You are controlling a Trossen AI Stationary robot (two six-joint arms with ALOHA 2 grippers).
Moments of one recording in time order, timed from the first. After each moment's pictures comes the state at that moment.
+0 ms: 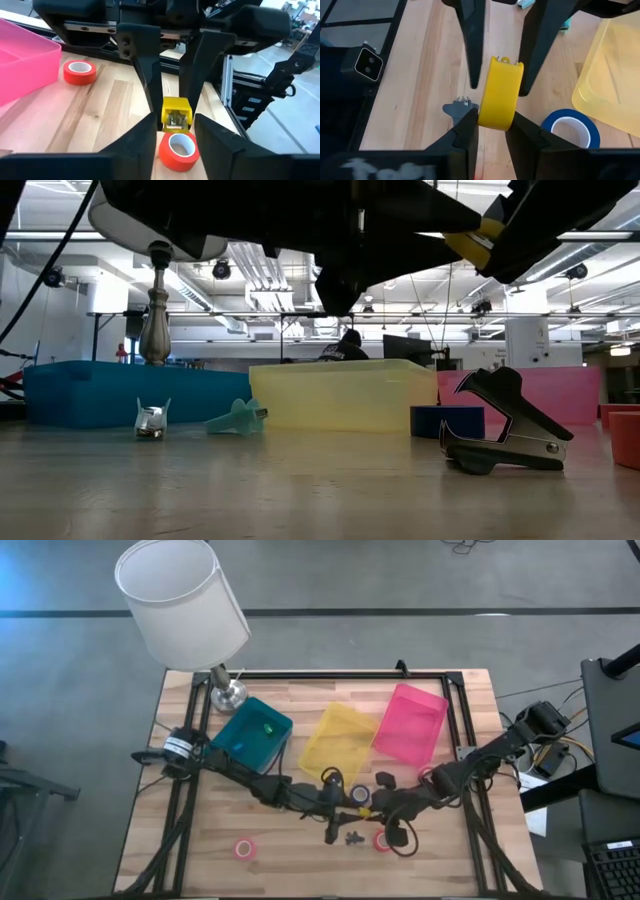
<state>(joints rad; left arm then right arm) -0.31 1.95 1.09 0.70 -0.17 -0.33 0.51 1.41 0.84 -0.21 0.18 0.46</state>
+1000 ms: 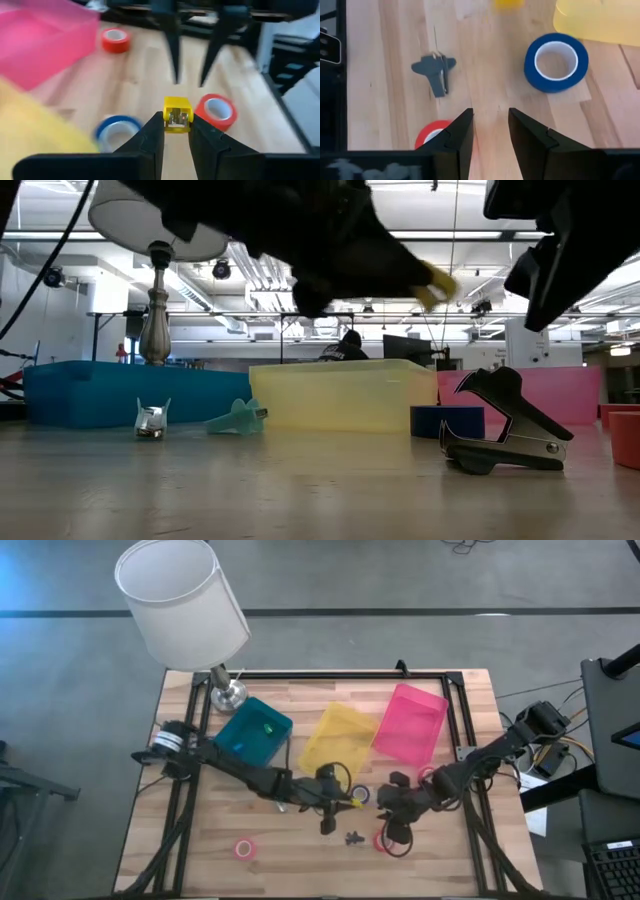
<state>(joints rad) -0.27 1.83 1.09 0.36 -0.20 -0.31 0.53 1.41 0.83 -0.41 0.18 0.76</state>
